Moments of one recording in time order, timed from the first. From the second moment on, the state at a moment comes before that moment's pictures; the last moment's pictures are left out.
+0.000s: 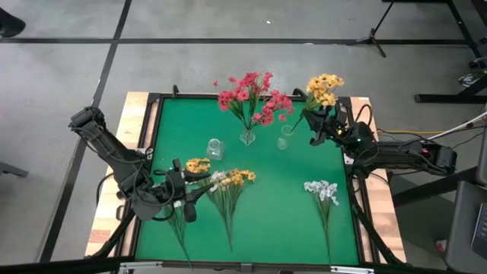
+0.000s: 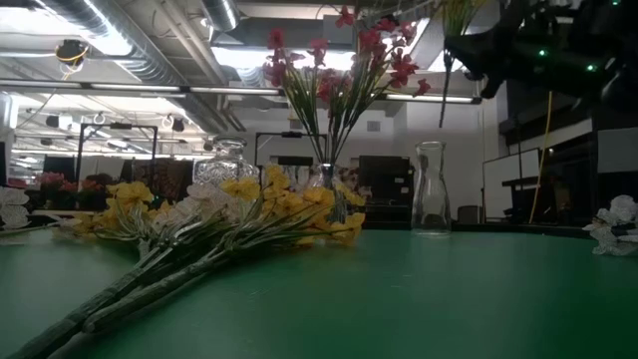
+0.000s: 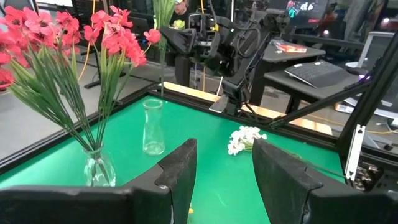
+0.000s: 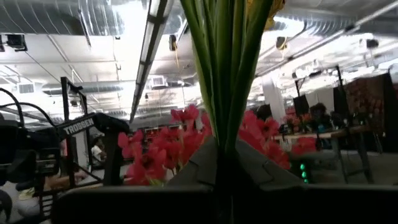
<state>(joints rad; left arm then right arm) -0.78 1.26 0.98 -0.10 -1.17 -0.49 -0.45 0.96 0.16 1.30 -0.06 0.19</state>
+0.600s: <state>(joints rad) -0.78 1.26 0.98 -0.10 -1.18 -0.50 -0.45 1.20 0.16 1.48 -0.04 0.15</state>
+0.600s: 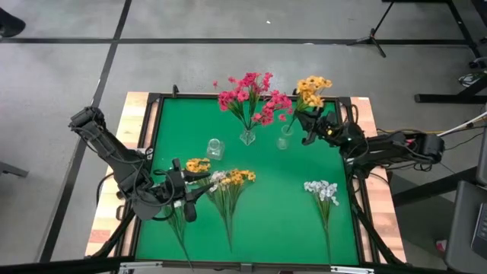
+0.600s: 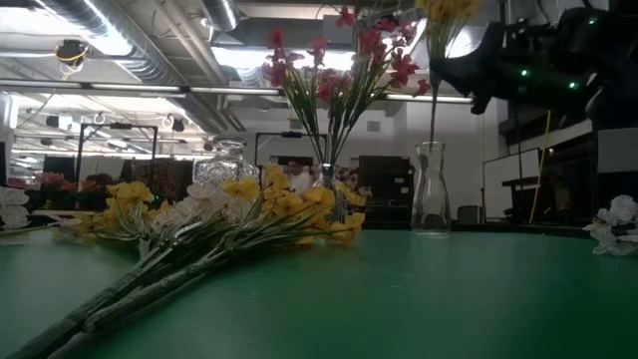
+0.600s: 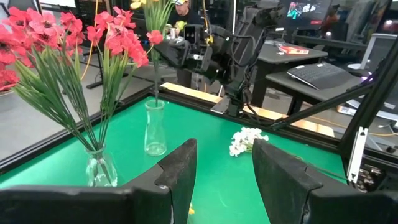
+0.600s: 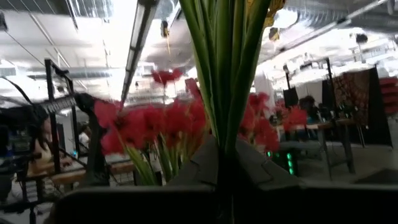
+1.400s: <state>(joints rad) -0.78 1.26 0.98 -0.11 -1.18 -0.50 -0.45 1.29 0.16 1.52 -0.01 0.15</state>
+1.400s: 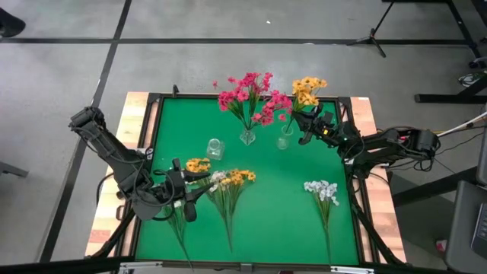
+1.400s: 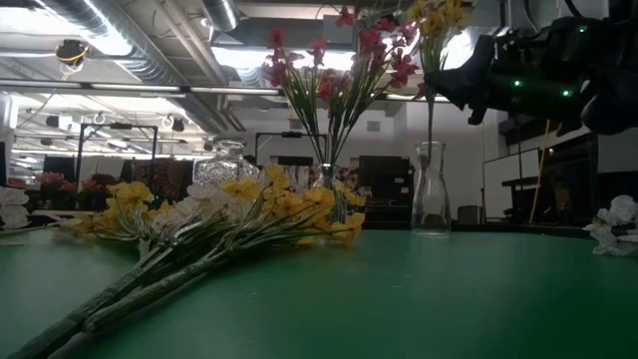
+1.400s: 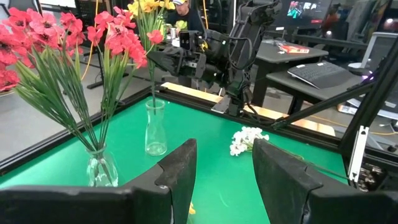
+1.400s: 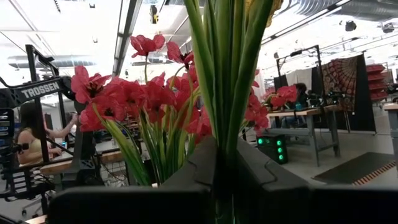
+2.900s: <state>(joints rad) -0.78 1.26 0.98 -0.11 -1.18 -0.52 -0.45 1.04 0.16 0.87 0.03 0.08</state>
